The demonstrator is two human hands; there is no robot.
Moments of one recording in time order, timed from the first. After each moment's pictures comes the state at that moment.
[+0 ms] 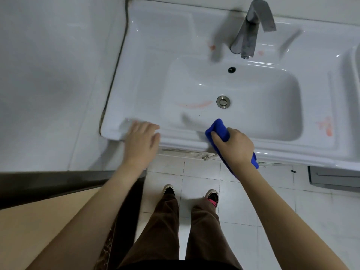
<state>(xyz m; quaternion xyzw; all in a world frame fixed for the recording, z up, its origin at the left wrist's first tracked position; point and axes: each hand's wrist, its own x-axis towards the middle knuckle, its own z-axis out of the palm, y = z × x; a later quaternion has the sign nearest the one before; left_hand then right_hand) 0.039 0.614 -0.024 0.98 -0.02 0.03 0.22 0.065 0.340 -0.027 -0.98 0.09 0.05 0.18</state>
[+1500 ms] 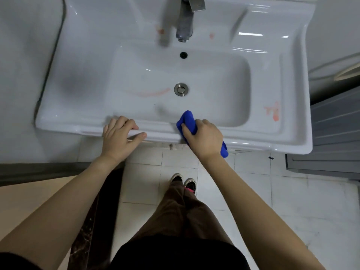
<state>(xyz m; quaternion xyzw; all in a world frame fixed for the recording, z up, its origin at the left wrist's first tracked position) 0.036 0.504 -0.058 0.98 -0.02 0.01 0.21 0.059 0.238 -0.026 -0.98 0.02 0.04 0.21</state>
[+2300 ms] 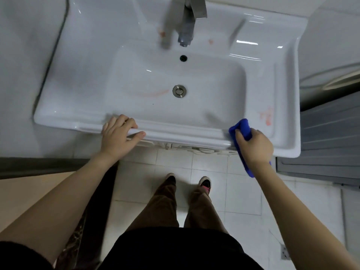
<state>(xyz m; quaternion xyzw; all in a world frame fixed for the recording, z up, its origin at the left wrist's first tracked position) 0.036 0.503 -0.054 0.98 -0.03 0.00 0.18 0.053 0.103 -0.010 -0.97 0.18 0.06 0.16</state>
